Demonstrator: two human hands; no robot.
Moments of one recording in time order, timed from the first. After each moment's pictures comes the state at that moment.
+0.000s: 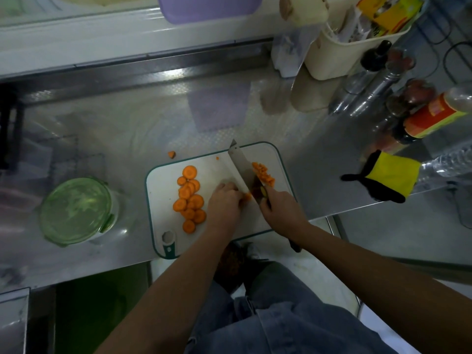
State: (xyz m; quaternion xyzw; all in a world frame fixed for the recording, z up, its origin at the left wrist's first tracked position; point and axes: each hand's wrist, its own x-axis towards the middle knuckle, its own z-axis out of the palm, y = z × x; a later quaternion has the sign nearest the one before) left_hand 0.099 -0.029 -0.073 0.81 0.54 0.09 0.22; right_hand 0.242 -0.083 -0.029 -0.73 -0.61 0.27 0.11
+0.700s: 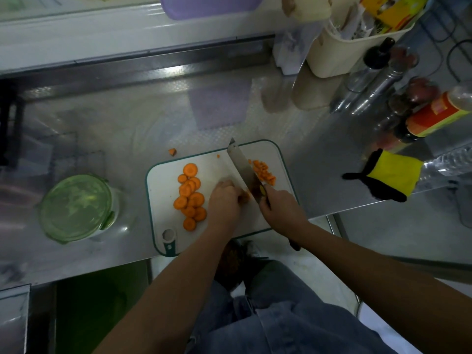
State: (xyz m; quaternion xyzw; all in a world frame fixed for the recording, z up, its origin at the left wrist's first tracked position) left_hand 0.102 -0.029 -0.060 0.77 0.57 0.08 0.27; right_hand 0.239 -0.082 -0.030 -0.72 -0.62 0.28 0.10
